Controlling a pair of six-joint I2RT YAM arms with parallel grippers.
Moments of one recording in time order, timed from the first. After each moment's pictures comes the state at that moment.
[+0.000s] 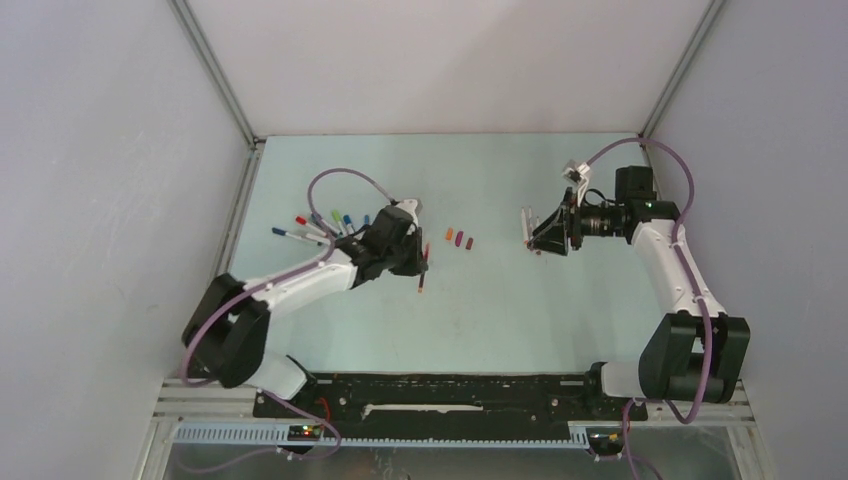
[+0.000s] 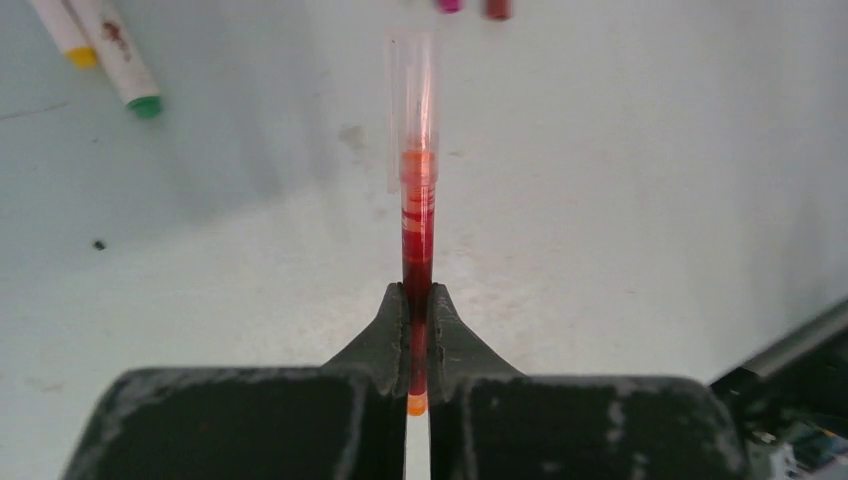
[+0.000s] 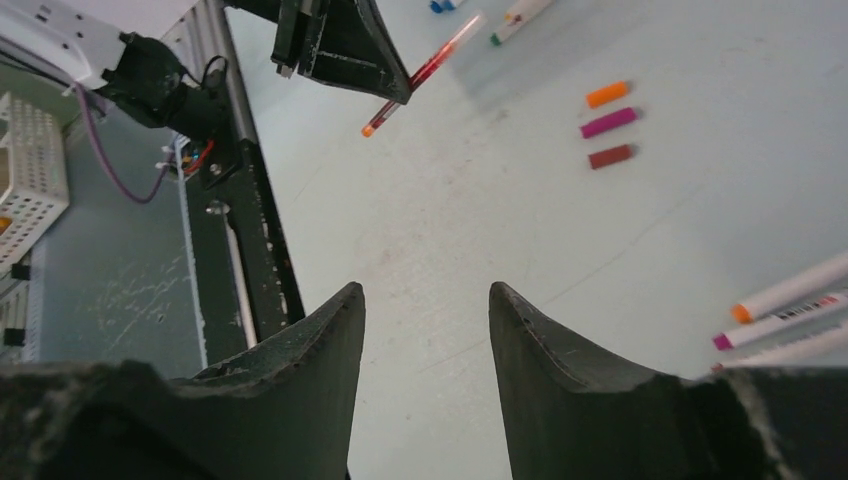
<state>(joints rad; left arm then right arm) -0.68 1.51 0.94 -0.29 0.02 -0.53 -0.08 1.36 1.10 -0.77 -1.20 -0.51</state>
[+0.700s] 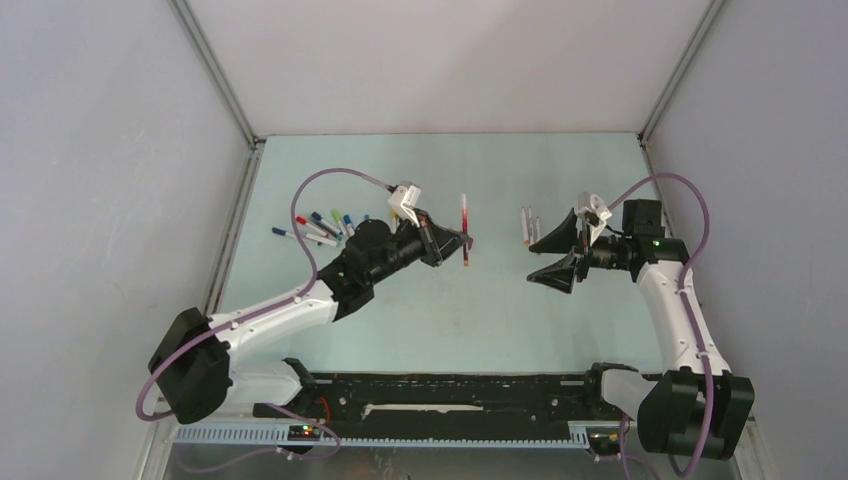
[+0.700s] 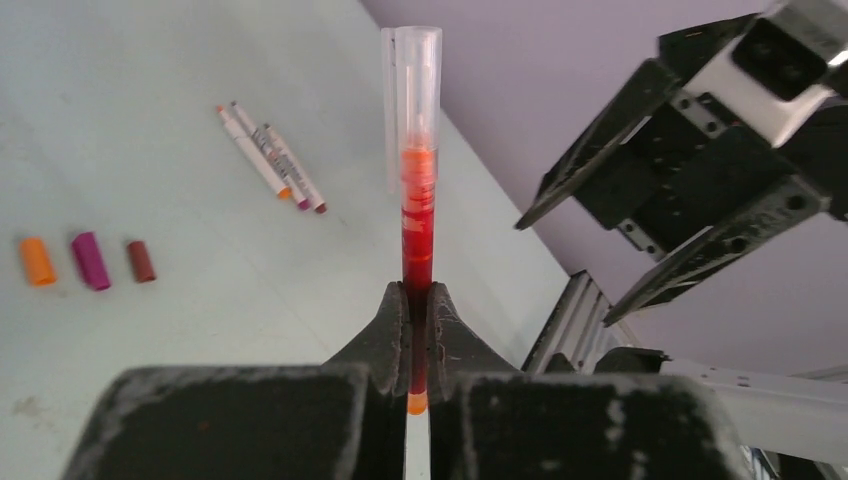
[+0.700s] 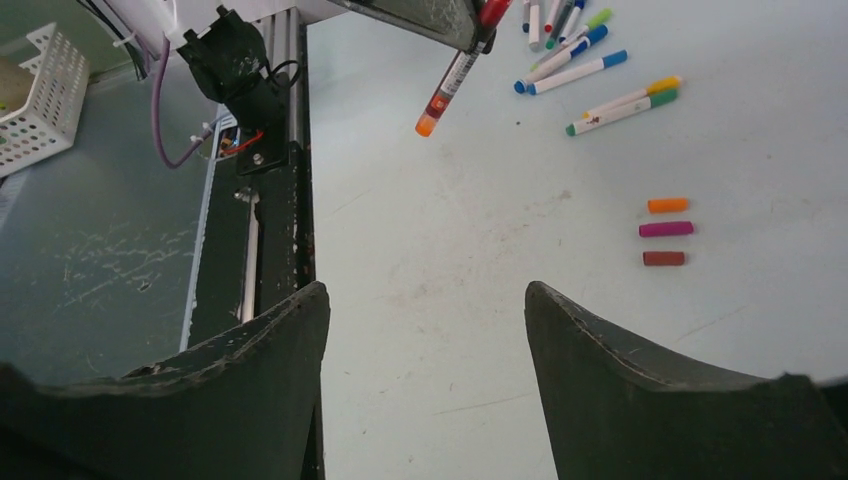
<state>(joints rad) -0.81 1.24 0.75 0.41 0.12 -0.65 -0.11 1.11 0.89 -0.84 -1.46 -0.83</state>
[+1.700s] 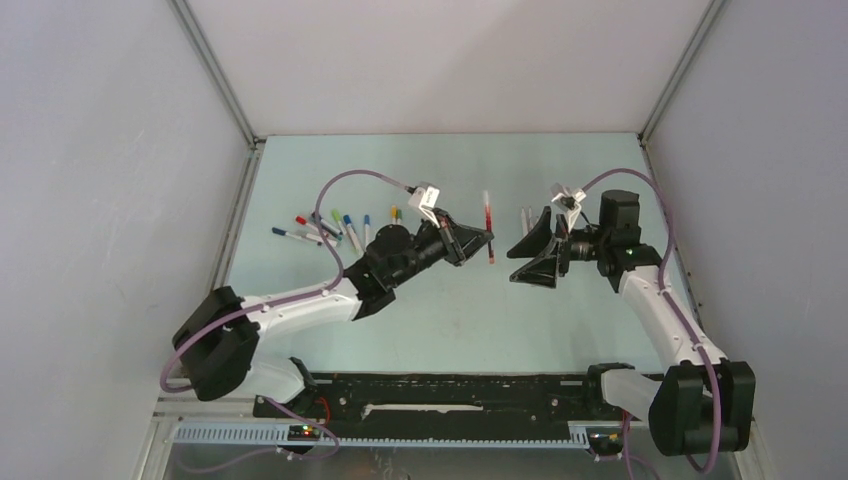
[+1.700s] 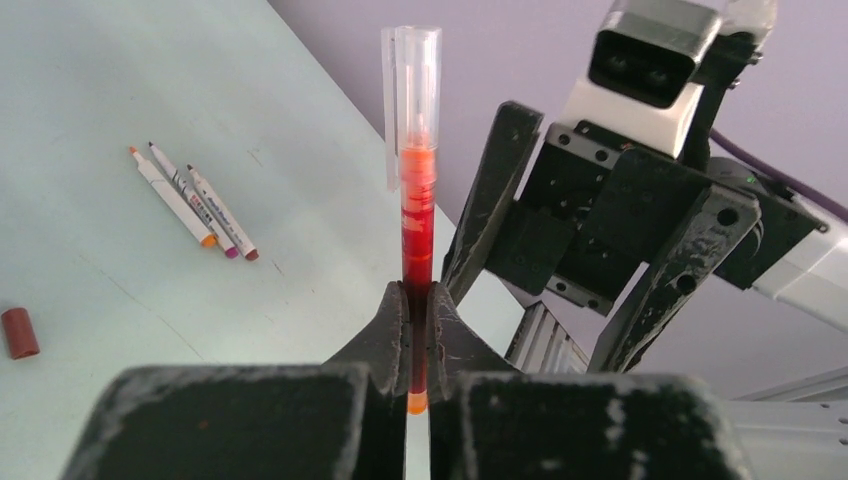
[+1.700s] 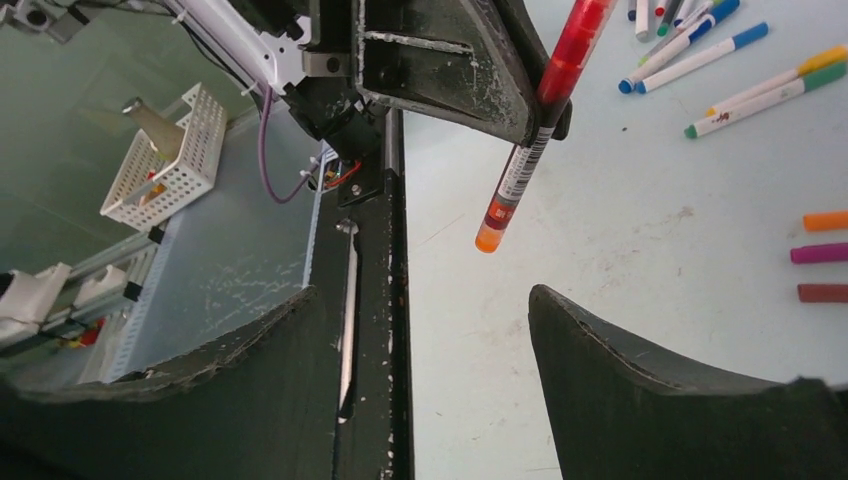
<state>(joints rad) -0.91 1.37 0.77 0.65 0.06 -0.71 0.06 1.13 0.78 -0.26 -1.49 -0.14</state>
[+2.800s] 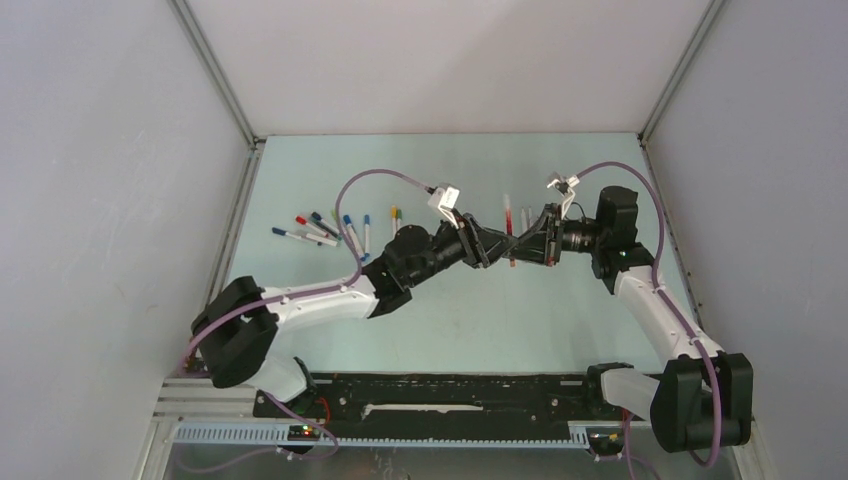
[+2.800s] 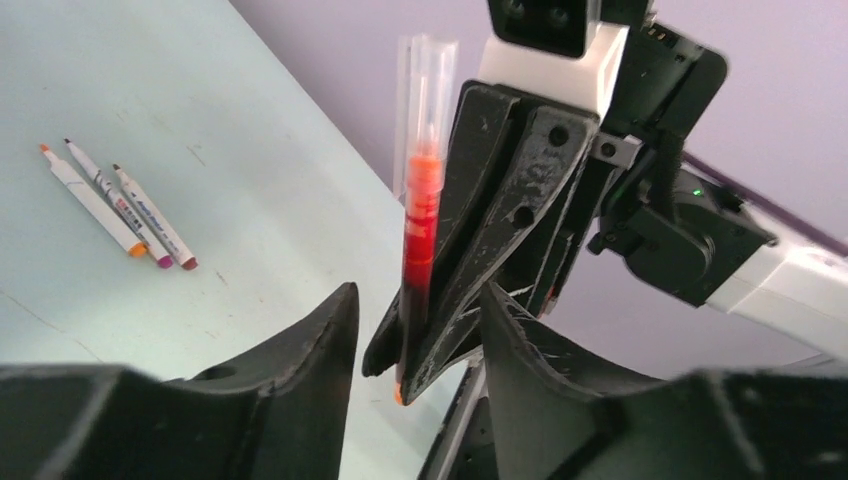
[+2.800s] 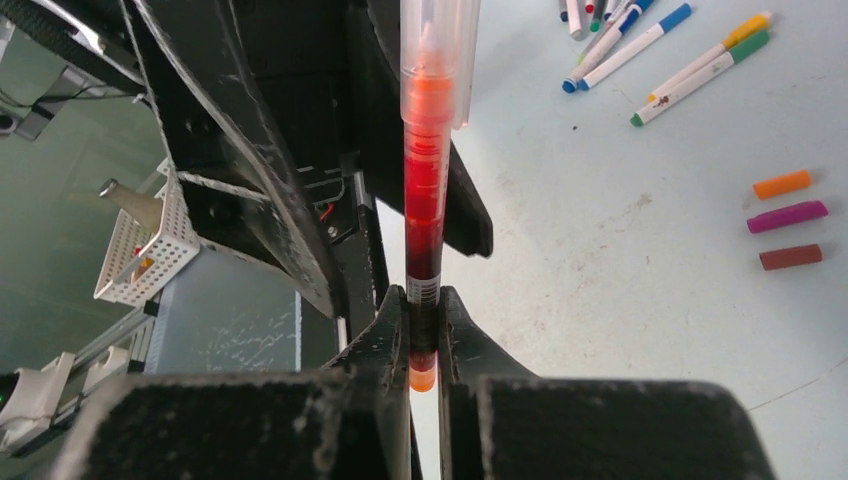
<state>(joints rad) -0.97 1.50 0.87 0.71 0.05 -0.74 0.10 1.15 0.74 0.06 -1.29 0.26</state>
